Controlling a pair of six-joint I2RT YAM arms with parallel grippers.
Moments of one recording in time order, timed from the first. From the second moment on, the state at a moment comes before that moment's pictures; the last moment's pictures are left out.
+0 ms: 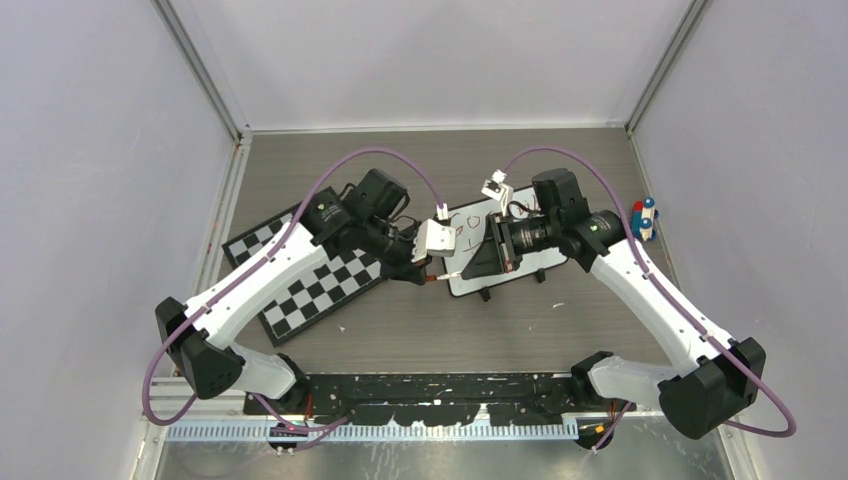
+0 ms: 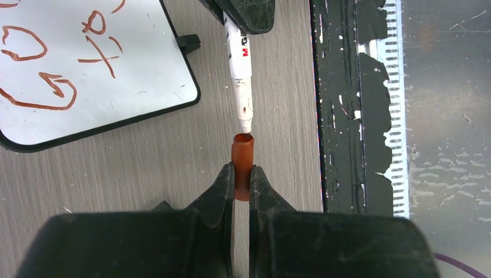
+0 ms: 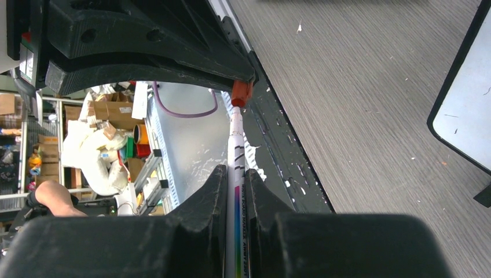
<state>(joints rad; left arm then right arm) -0.79 1.39 1.45 -1.04 0.61 0.67 0.46 1.17 1.11 -0.68 -0.96 0.30</state>
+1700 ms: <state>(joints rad) -0.92 1.60 1.68 -1.16 0.45 0.41 0.50 1.25 1.12 -0.72 -0.89 0.29</state>
